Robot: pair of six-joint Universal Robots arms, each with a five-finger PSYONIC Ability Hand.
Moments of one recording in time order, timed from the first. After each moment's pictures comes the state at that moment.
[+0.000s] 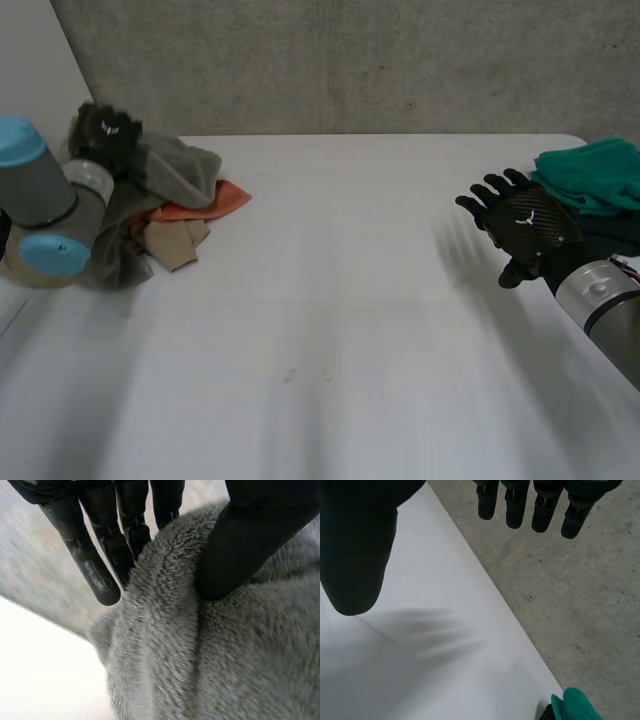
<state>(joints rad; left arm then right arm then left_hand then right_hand) 4.59 -2.40 -0.91 3.40 -1.46 3.85 1.65 -1.25 1.83 -0.48 1.06 2.48 1.14 1.19 1.17 1.20 0.95 0.23 0.21 0.21 0.22 0.05</state>
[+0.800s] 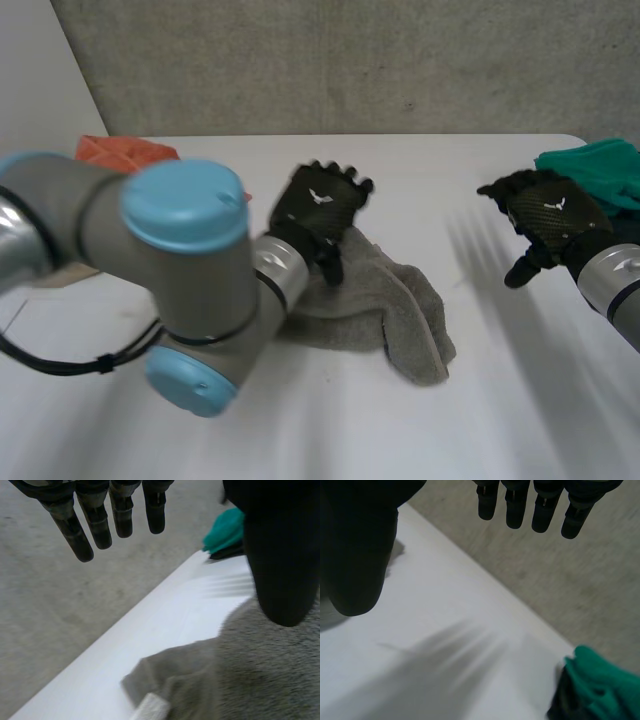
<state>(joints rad) 3.96 -2.12 -1.21 3.21 -1.61 3.44 1.67 -1.35 1.76 -0.19 1.19 2.71 0.26 0.25 0.26 0.25 0.06 0.23 0.21 0.21 0.22 0.05</state>
